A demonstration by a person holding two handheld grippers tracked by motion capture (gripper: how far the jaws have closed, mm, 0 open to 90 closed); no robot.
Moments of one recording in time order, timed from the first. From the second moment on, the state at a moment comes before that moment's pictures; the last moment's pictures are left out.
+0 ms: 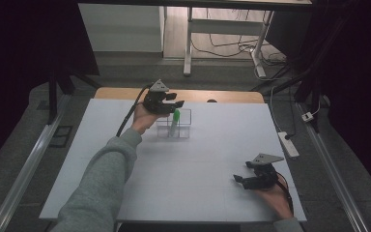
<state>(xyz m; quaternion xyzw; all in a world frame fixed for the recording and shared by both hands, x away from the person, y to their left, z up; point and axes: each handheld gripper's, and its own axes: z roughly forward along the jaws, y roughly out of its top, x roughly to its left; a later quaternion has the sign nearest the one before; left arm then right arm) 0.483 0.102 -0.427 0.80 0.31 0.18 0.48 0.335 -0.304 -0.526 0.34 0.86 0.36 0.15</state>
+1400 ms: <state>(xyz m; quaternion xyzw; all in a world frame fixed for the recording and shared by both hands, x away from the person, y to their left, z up) 0.398 0.170 -0.433 0.81 0.31 0.15 0.47 0.334 -0.307 -0.524 0.33 0.85 0.37 0.15</state>
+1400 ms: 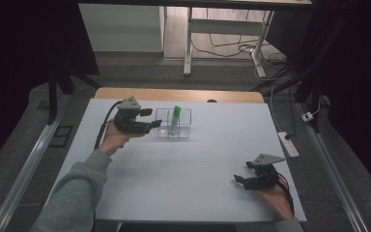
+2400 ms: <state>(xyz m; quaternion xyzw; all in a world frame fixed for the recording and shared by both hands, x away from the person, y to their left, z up) 0.299 0.209 -0.490 0.82 0.34 0.15 0.43 0.330 -0.312 -0.519 0.33 0.85 0.39 0.15</state>
